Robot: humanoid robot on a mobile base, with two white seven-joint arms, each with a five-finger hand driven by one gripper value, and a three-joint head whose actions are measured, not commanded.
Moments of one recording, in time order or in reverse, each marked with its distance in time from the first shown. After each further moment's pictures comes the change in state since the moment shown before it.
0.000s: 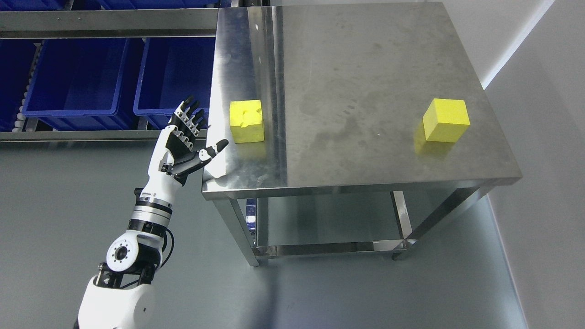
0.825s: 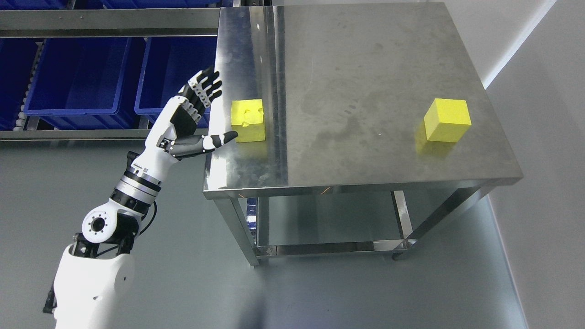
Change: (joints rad) left arm -0.156 0.102 0.014 0.045 -0.090 -0.070 -0.431; right arm 0.000 0.000 0.000 0.000 0.000 0.000 0.000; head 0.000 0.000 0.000
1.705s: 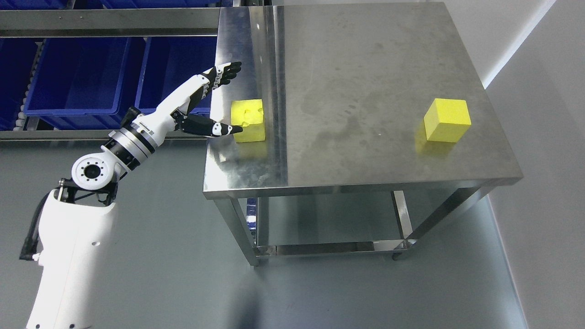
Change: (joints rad) left arm -0.245 0.035 -0.031 0.185 -0.334 0.012 -0.110; right arm 0.000 0.000 0.000 0.000 0.000 0.000 0.000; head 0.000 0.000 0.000
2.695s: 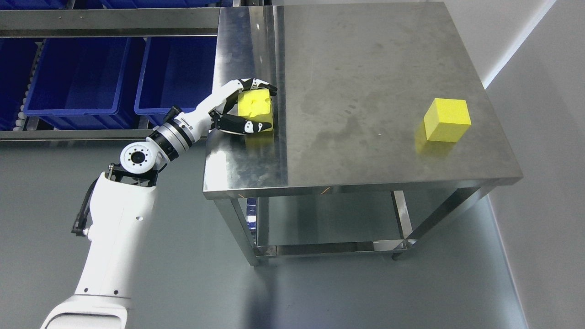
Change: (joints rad) left arm -0.121 -0.159 0.027 0.303 -0.030 -0.182 -0.050; right arm 0.000 0.000 0.000 0.000 0.000 0.000 0.000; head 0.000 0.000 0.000
